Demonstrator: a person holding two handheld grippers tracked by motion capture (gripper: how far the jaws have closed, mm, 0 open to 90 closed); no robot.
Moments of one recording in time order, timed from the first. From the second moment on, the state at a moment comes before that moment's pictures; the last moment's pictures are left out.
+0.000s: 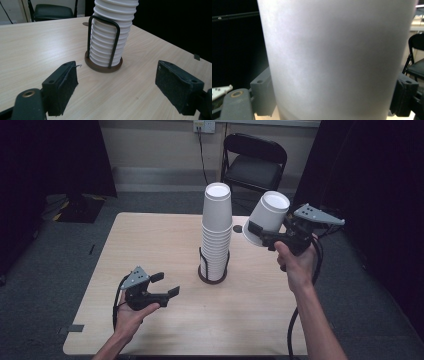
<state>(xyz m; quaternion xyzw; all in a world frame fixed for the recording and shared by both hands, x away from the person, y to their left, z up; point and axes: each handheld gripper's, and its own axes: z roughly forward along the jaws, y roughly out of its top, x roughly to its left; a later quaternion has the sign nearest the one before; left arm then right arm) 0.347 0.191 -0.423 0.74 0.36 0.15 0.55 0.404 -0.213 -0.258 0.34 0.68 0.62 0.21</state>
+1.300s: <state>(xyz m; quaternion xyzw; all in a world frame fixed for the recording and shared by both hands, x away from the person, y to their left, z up) 0.360 0.140 -0.407 0.74 0.32 0.14 0.58 0.376 -0.194 -0.361 0.39 0.68 0.61 0.09</state>
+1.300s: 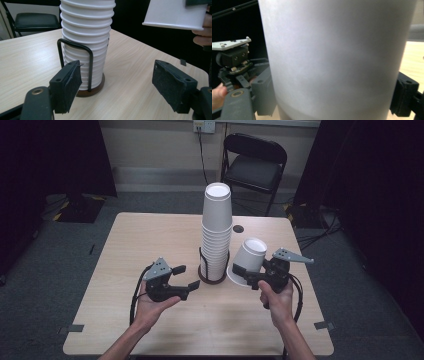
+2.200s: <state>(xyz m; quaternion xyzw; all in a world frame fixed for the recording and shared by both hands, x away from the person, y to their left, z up) 0.343 0.128 -0.429 0.73 0.26 0.17 0.61 0.368 -0.177 -0.393 0.43 0.62 0.65 -0.02</state>
